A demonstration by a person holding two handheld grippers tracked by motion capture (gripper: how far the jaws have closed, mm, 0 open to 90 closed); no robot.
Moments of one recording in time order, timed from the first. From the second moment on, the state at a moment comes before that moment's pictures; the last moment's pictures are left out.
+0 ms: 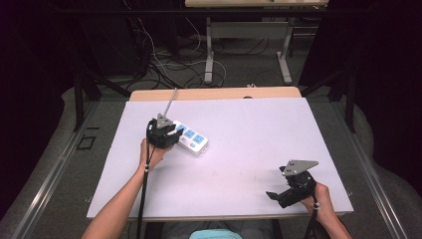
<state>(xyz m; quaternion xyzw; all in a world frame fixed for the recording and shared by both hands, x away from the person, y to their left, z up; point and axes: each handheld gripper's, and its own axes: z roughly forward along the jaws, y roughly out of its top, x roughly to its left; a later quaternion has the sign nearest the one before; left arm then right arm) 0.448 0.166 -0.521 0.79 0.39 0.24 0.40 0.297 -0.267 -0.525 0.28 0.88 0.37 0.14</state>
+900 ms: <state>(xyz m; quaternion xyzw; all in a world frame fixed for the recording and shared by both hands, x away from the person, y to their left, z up) 0.449 0.158 -0.535 0.81 0.37 0.21 0.41 0.296 -0.266 -0.526 0.28 0.88 0.36 0.13</state>
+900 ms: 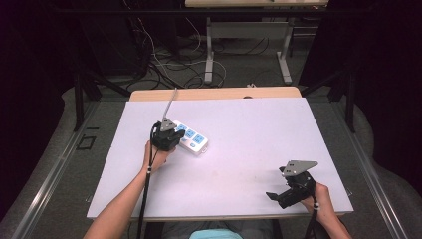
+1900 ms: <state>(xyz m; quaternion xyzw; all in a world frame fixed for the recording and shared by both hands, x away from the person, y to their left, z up) 0.449 0.155 -0.548 0.82 0.36 0.21 0.39 0.297 -0.266 -0.526 0.28 0.88 0.37 0.14</state>
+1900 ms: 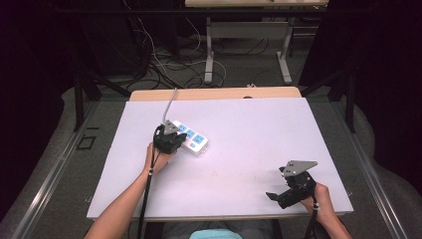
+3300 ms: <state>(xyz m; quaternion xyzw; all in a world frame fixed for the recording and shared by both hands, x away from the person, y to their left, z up) 0.450 0.158 -0.549 0.82 0.36 0.20 0.40 0.296 -0.264 -0.526 0.28 0.88 0.36 0.14</state>
